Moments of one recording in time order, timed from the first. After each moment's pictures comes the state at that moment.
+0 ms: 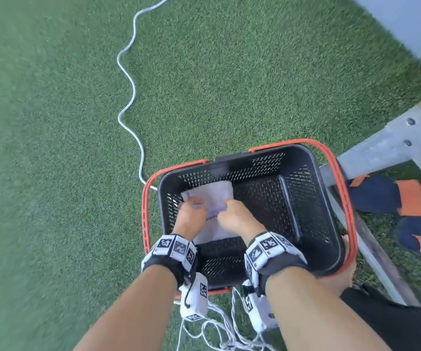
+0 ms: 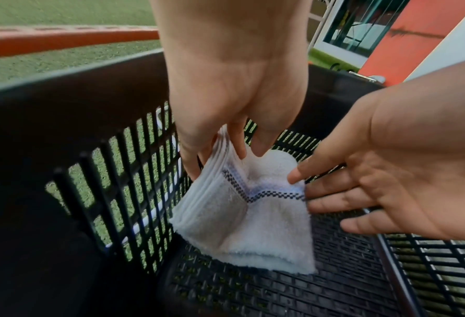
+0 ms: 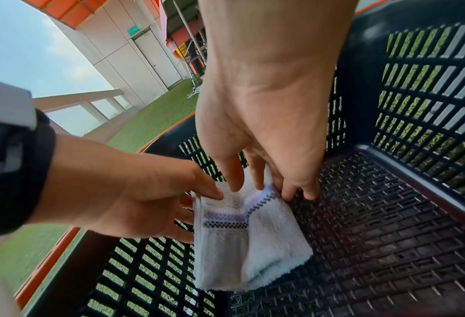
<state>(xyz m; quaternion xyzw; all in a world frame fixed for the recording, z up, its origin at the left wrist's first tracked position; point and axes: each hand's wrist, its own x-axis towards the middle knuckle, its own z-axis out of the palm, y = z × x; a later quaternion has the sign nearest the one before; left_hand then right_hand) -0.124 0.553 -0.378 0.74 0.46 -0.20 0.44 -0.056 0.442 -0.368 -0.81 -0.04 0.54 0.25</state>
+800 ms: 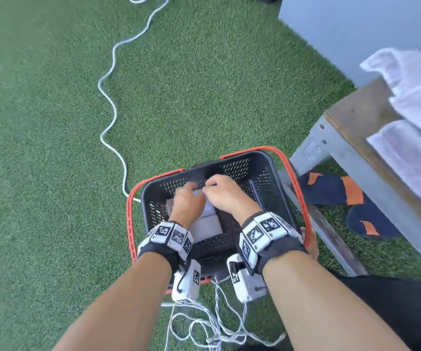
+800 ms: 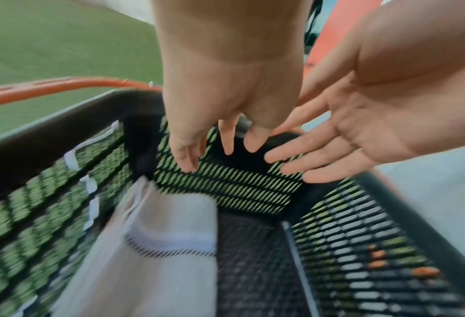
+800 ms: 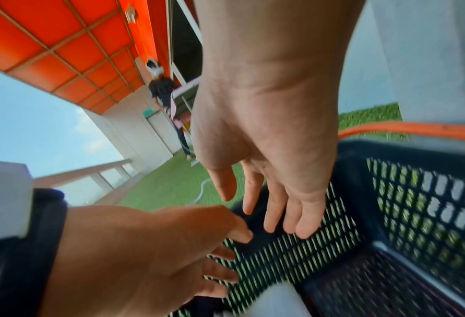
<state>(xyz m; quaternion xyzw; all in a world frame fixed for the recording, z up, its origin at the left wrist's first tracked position) -0.079 0.518 -0.321 0.81 0.39 -0.18 0.39 -0.021 0.418 -0.275 -0.82 -0.06 0.44 0.37</state>
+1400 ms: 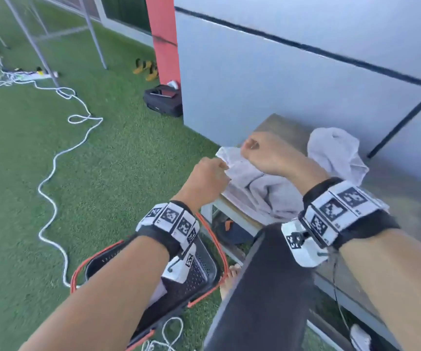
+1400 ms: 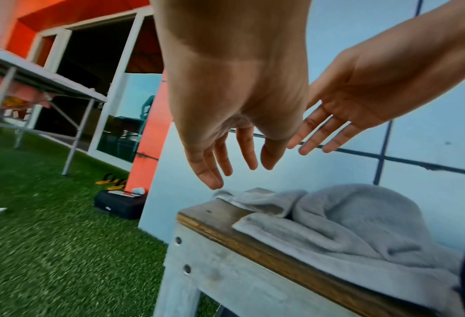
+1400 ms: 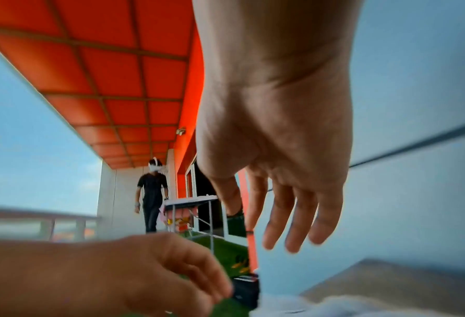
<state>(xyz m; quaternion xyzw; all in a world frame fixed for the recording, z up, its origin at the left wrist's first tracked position) 0.032 0.340 -0.071 0.92 -0.01 -0.08 0.39 0.045 0.183 0.015 -0.96 -0.06 0.10 0.27</state>
